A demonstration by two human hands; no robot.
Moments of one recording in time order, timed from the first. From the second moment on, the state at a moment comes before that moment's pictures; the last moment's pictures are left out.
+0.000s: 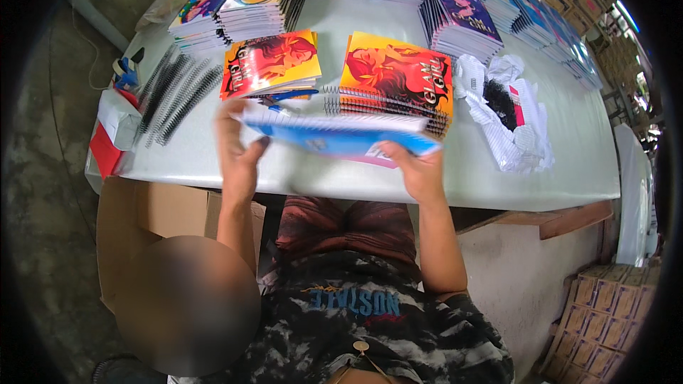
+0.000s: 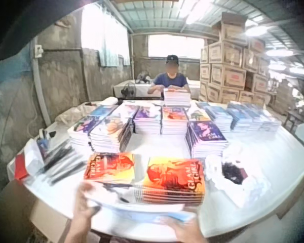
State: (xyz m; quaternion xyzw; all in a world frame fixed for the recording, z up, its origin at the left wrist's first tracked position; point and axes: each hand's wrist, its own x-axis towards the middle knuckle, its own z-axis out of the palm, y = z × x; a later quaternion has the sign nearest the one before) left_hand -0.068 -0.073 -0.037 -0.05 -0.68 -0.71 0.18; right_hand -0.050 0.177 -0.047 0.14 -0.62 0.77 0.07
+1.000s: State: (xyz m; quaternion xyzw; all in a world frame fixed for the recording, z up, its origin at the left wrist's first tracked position) left_hand -0.121 -0.279 -0.093 0.20 -0.95 0.12 0.22; right_hand -0.061 0.191 -0.059 0.22 -0.71 0.67 0.08
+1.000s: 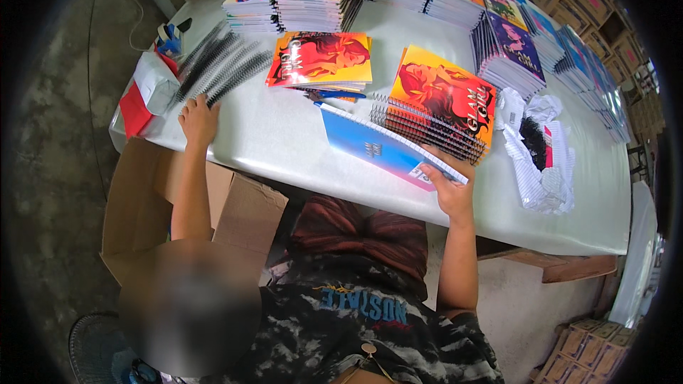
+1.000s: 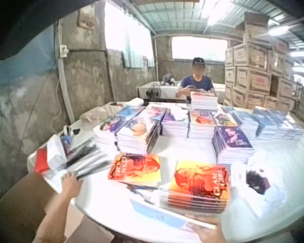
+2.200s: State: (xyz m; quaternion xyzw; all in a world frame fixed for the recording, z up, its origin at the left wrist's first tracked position) left_hand -0.128 -0.097 0.000 -0.08 -0.80 -0.57 -0.18; right_hand -0.065 0.209 -0.064 0.21 -0.71 0.66 0.12
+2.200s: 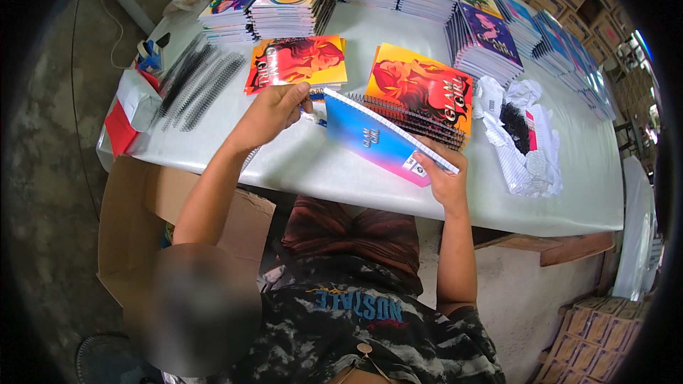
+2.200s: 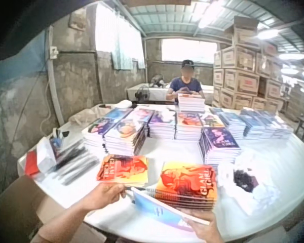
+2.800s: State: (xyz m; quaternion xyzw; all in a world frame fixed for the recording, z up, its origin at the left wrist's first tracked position) left_hand -0.122 -0.070 0.057 -0.41 -0.90 -0.04 0.12; right_hand -0.054 0.202 -0.062 0.24 -0.72 0.64 0.09
